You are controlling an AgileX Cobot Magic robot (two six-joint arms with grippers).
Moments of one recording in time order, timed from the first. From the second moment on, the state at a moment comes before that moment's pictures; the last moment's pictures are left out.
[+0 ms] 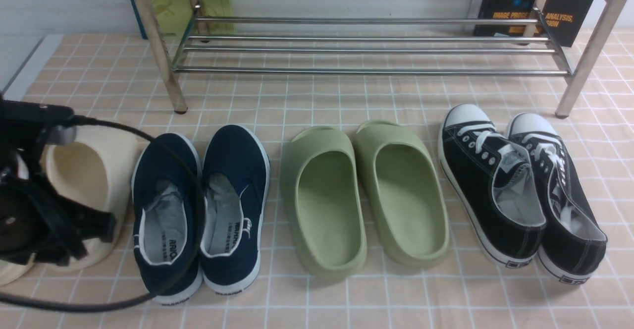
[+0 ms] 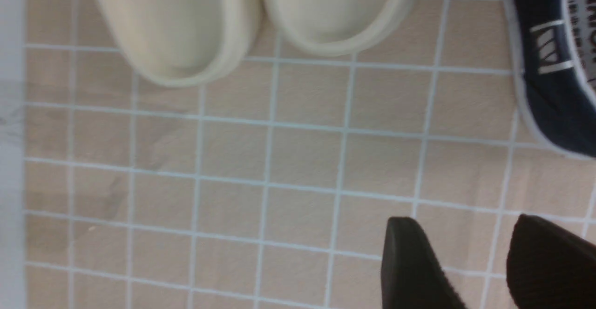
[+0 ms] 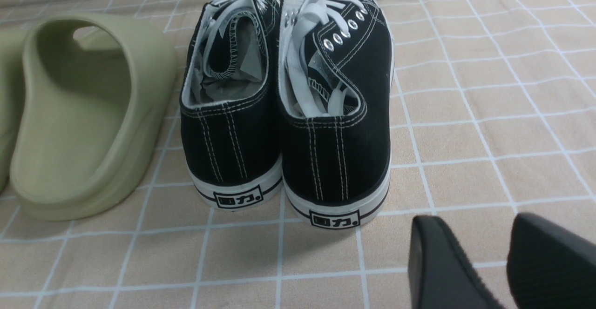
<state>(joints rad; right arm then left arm) 0.01 -0.01 0.01 0.04 0.38 0.14 -0.27 1.25 -0.92 0.27 1.08 -0.35</state>
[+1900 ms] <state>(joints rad) 0.01 -0.01 0.01 0.04 0.38 0.14 -0.15 1.58 -1.01 0.08 0.79 -0.42</state>
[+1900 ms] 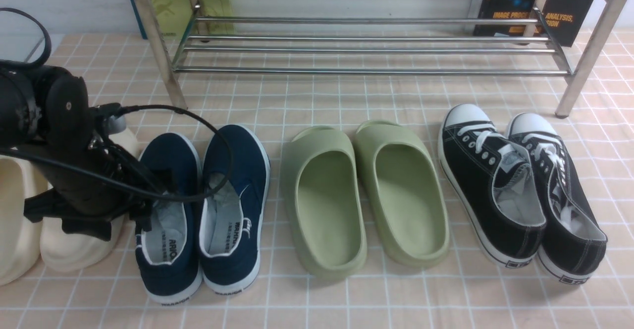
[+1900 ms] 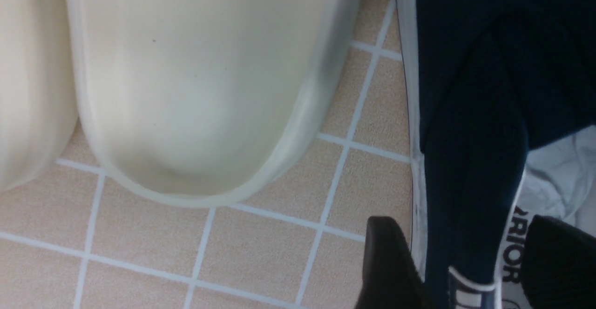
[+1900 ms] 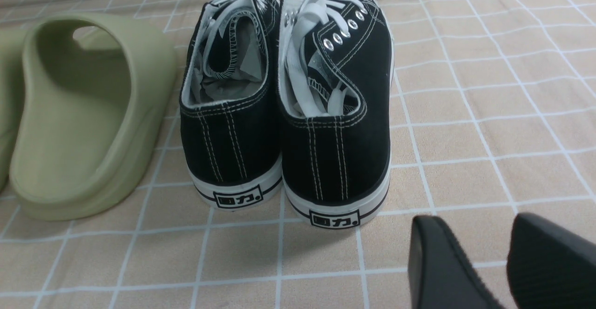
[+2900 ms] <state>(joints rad) 0.01 -0.01 0.01 0.04 0.38 0.14 -0.15 1.55 -1.36 0.00 1.02 -0.13</state>
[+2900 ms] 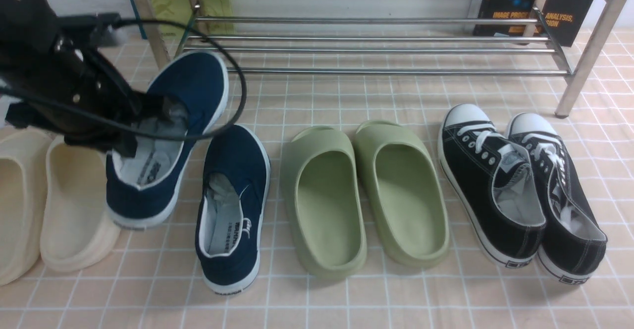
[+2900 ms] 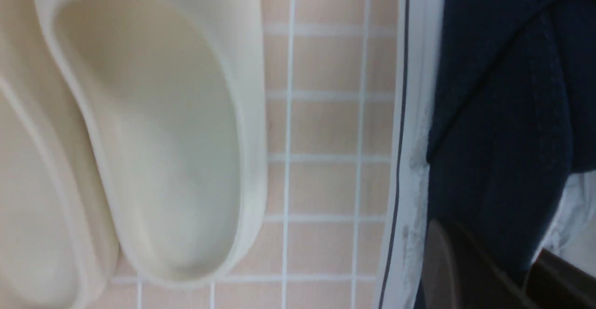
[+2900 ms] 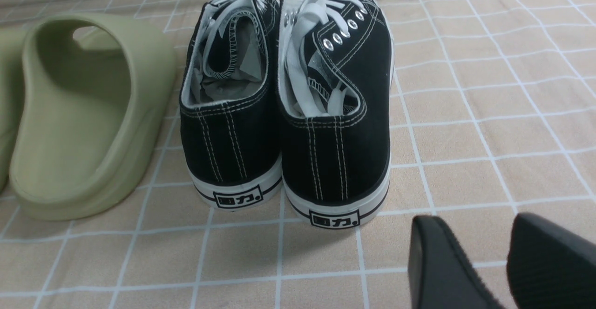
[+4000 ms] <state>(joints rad) 0.01 -0.01 0.01 0.04 0.38 0.14 -0.07 2.30 -2.35 -0.19 1.23 -0.15</state>
